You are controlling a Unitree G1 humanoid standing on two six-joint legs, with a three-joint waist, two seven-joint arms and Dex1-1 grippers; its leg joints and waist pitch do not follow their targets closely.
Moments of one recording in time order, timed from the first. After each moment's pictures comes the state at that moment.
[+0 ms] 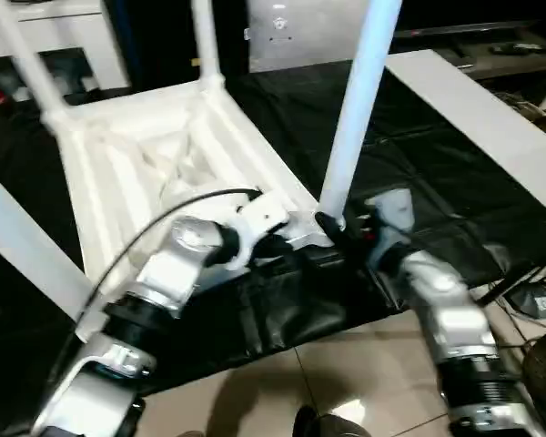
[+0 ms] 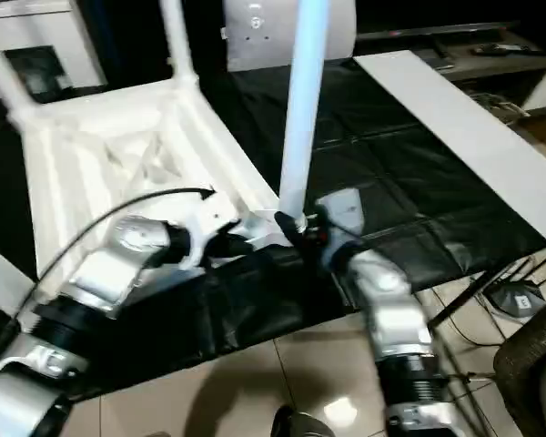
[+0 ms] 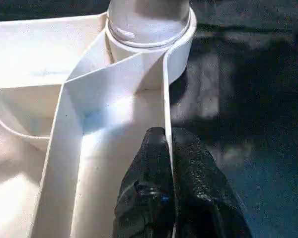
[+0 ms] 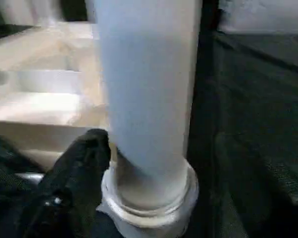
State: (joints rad) left arm -0.64 0.29 -0.30 0.37 0.11 0.38 -0.95; right arm -0.37 -0.22 -0.03 0.27 0.16 0.14 0.66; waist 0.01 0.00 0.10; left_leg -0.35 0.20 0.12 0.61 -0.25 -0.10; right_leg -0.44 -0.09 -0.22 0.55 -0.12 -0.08
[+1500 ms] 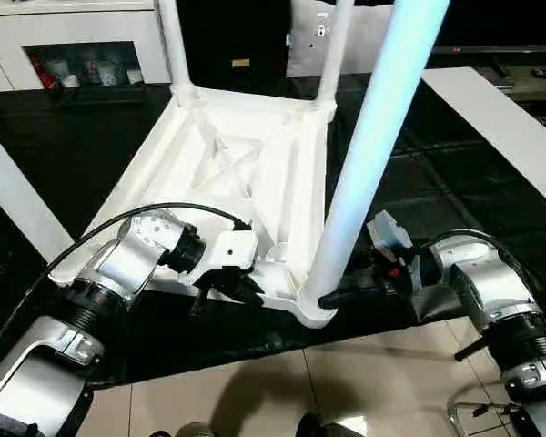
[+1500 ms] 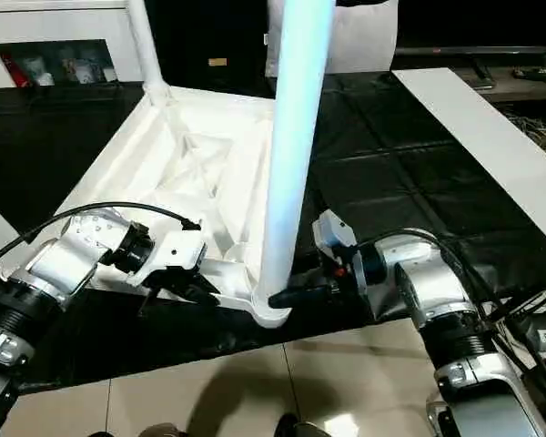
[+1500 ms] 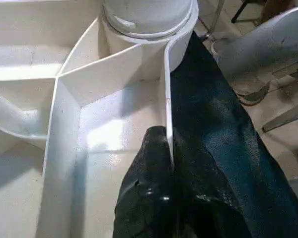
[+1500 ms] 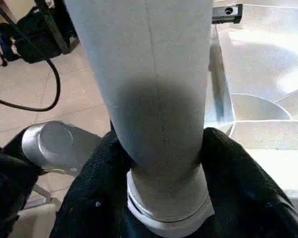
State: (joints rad) left arm -0.68 0.50 -0.43 0.47 0.05 0.03 -1.48; right arm -0.54 -0.47 0.21 0.47 0.26 0.13 1.54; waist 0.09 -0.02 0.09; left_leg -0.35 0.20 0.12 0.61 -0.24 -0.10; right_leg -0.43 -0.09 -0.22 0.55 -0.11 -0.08
